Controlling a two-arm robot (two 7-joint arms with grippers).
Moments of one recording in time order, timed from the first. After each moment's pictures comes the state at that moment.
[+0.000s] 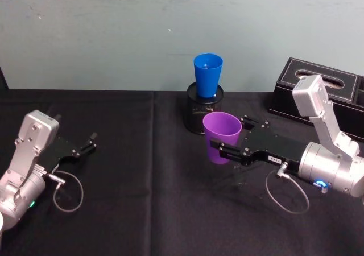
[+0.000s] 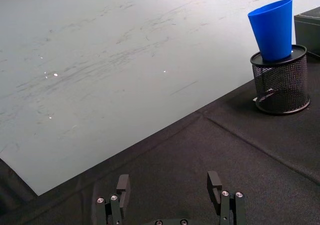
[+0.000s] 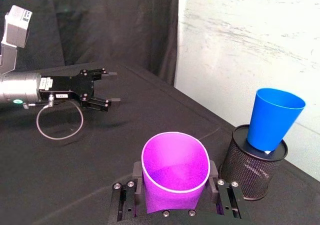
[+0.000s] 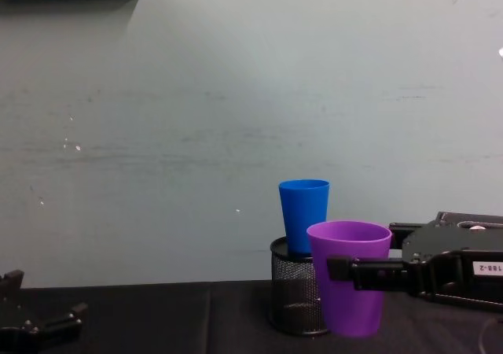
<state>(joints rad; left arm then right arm) -0.20 0.60 0.45 -1.41 -0.25 -0.12 0.03 0.37 0.57 -0.48 -1.52 0.45 0.08 0.59</state>
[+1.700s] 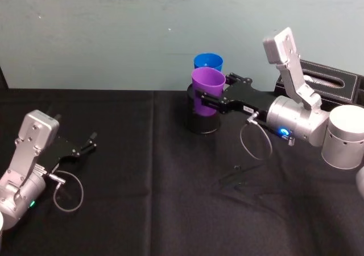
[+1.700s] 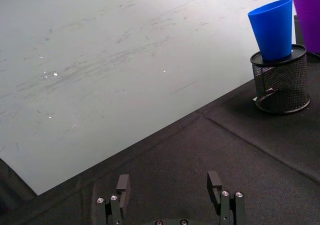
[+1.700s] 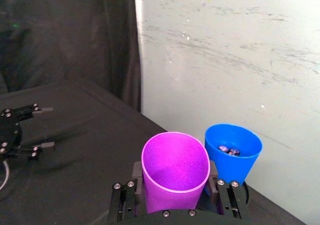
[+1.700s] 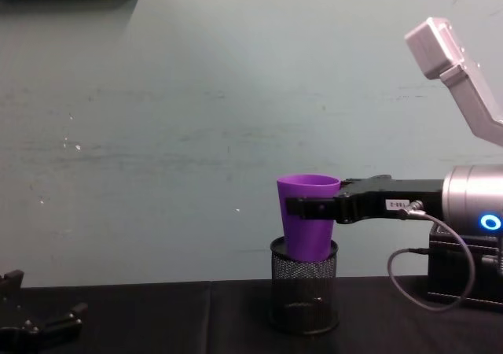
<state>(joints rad) -0.20 0.60 0.45 -1.41 -0.25 -0.12 0.03 0.63 0.34 -0.52 -1.18 0.39 0.09 0.53</state>
